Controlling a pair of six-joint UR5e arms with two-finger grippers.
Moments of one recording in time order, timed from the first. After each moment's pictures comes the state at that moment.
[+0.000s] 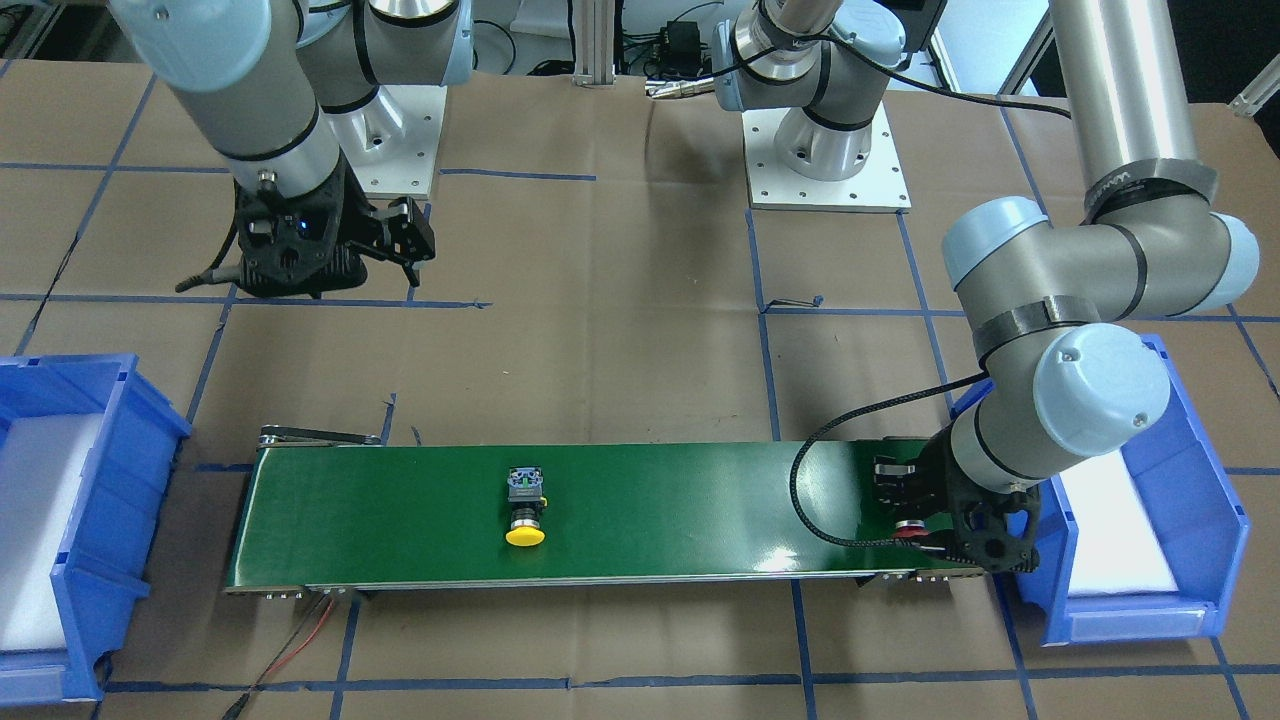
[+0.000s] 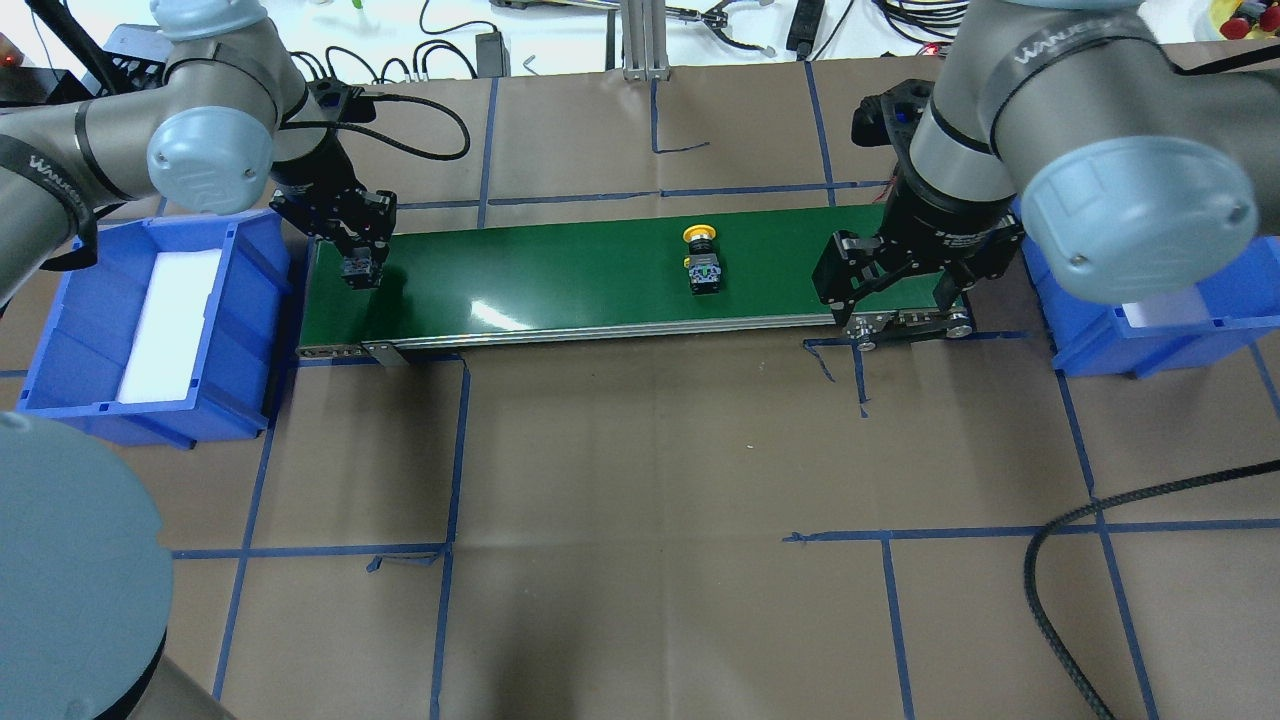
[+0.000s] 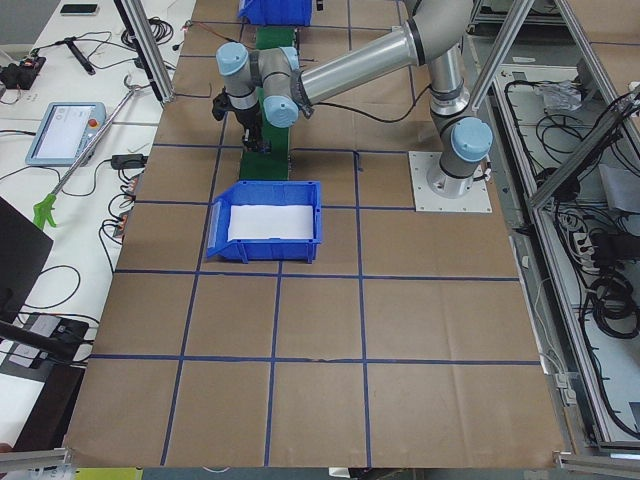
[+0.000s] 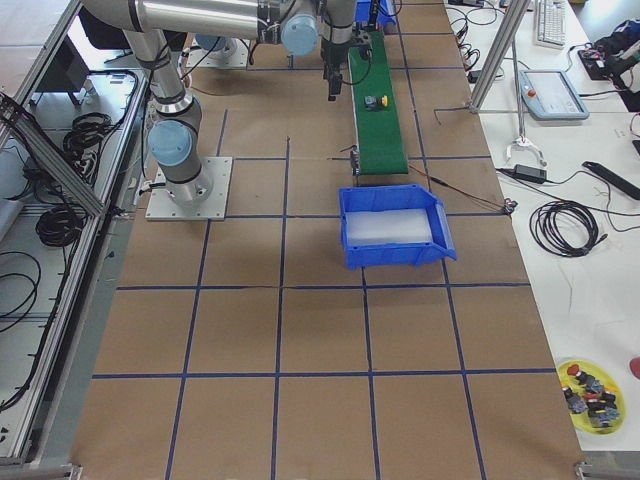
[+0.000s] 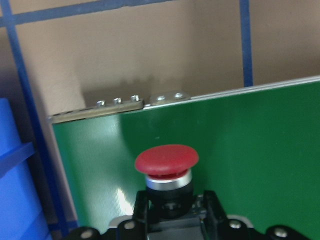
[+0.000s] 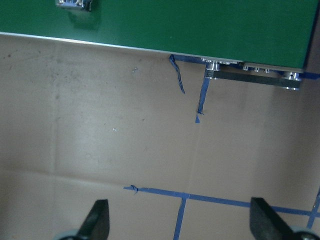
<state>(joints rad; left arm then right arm) -1.43 -2.03 -1.53 -1.22 1.58 0.30 1.62 -1.53 1.73 -1.71 -1.53 -0.10</state>
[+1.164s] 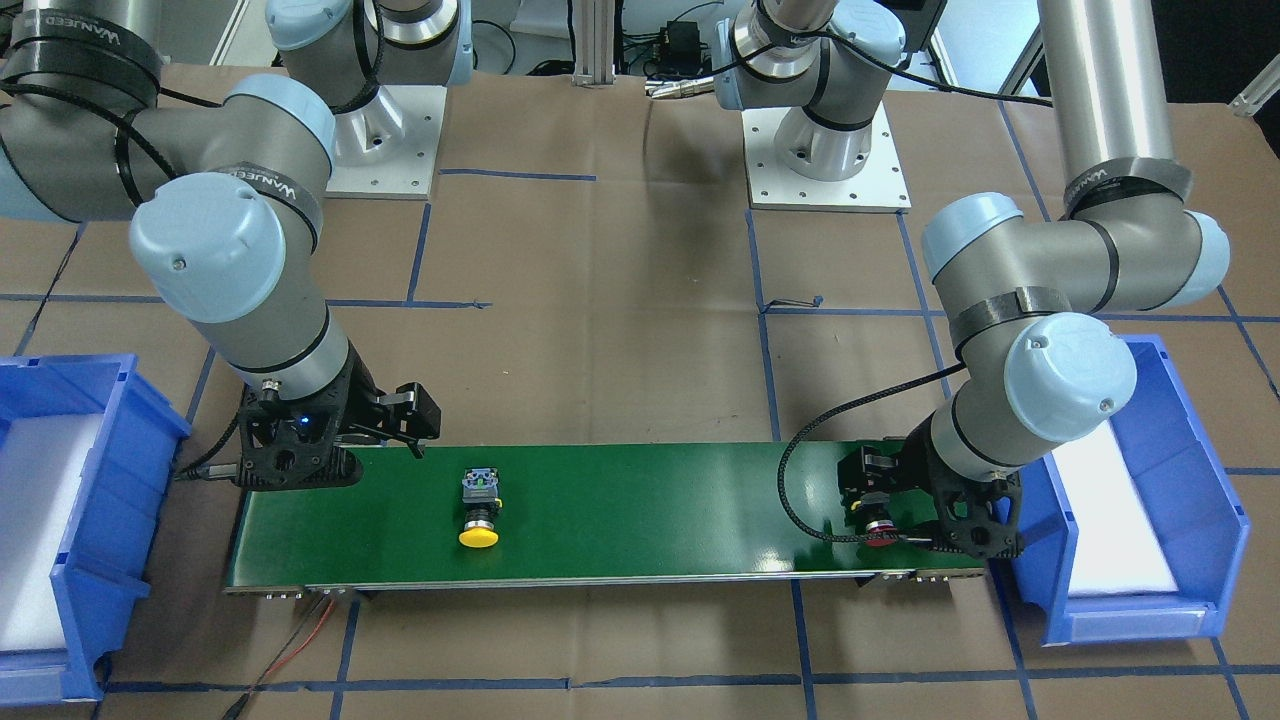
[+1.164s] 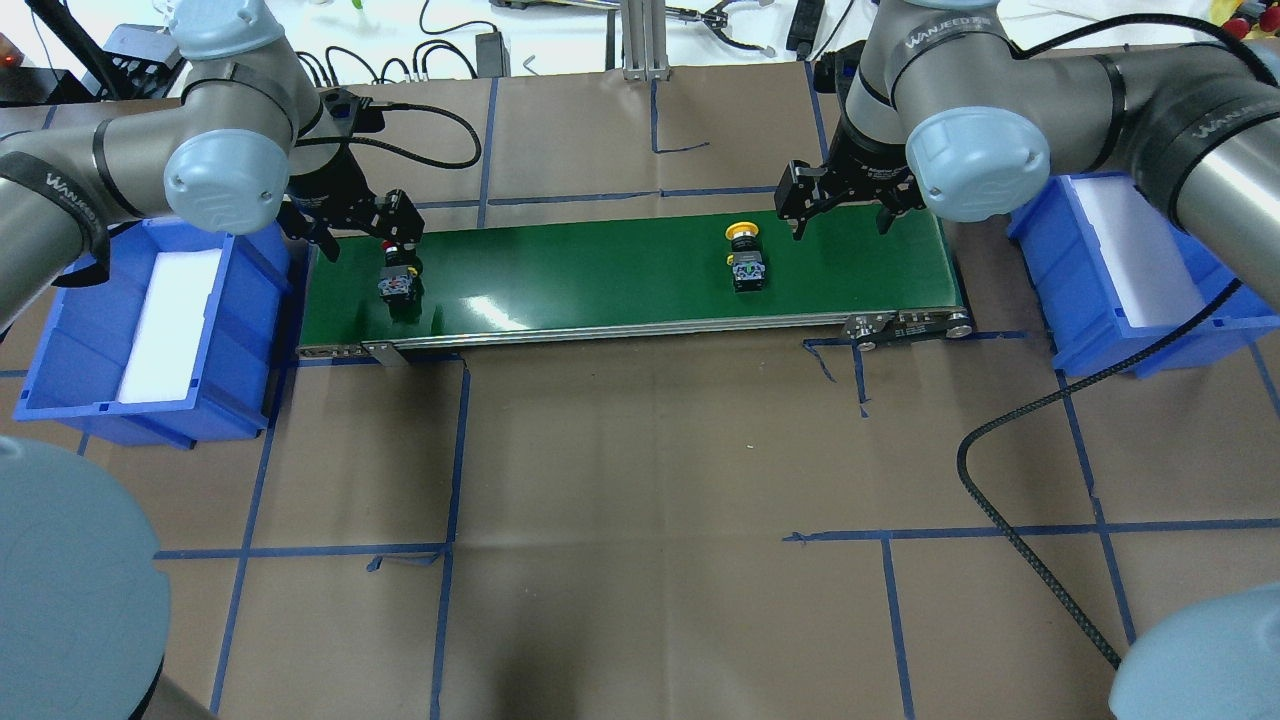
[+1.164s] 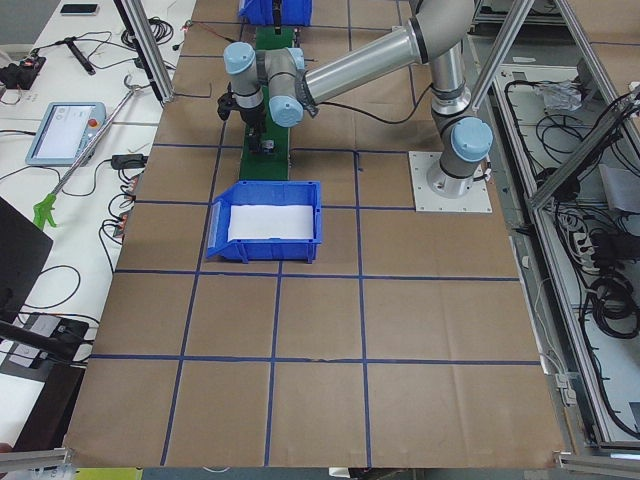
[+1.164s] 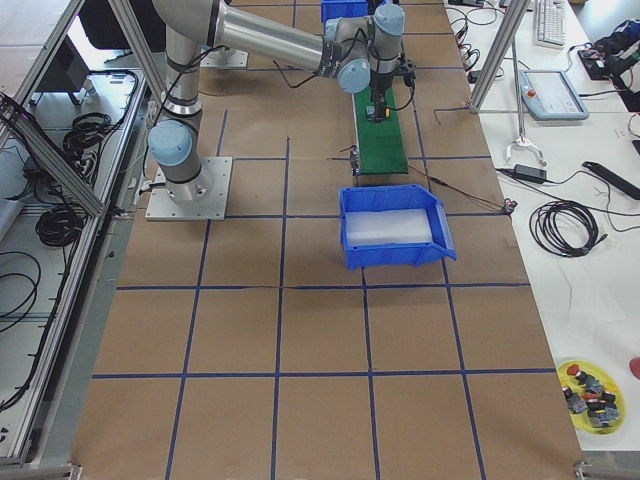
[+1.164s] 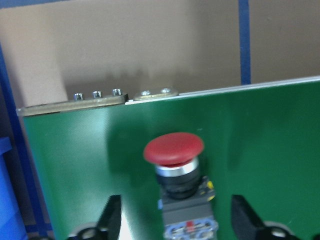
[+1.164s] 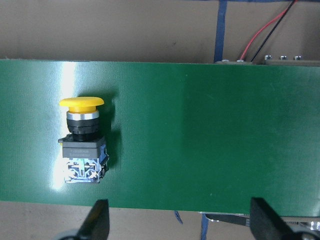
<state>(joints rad) -1.44 -1.99 -1.56 -1.22 1.59 0.22 1.62 -1.23 1.60 -1.96 -1.53 -0.01</state>
